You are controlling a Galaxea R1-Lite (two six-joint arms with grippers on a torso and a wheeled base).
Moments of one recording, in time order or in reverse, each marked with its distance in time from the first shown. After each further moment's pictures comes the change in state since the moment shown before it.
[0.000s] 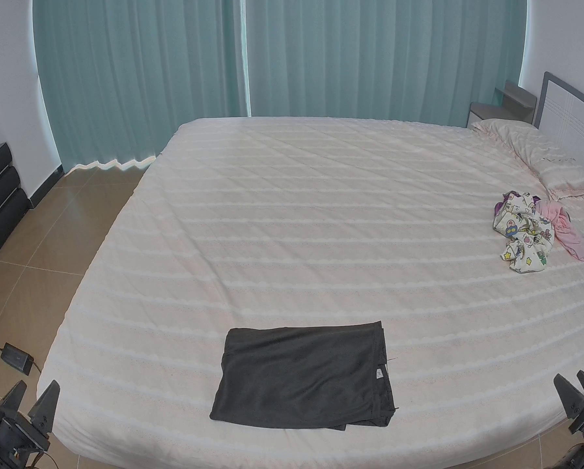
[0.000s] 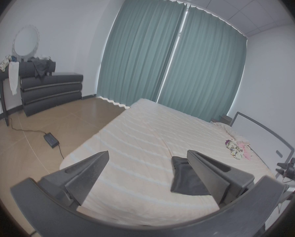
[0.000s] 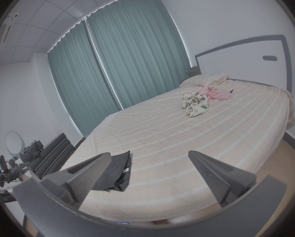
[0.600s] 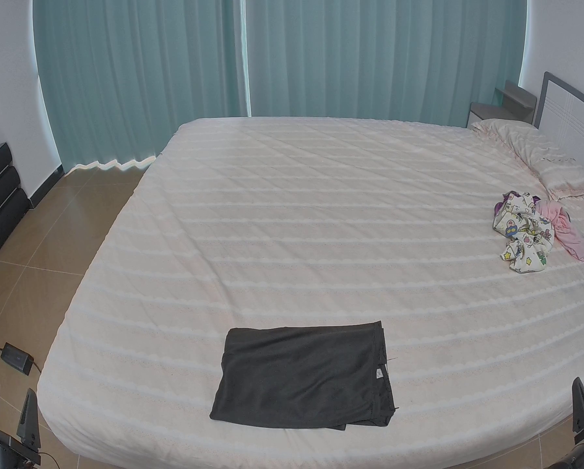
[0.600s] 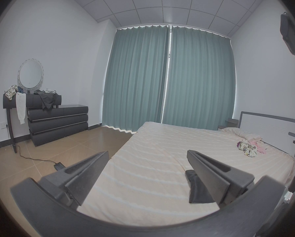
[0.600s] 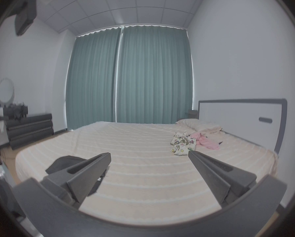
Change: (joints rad) left arm 0.080 -0.349 0.001 0.110 0.033 0.214; right arm -0.172 -0.315 0.000 0.047 0.049 -0.424
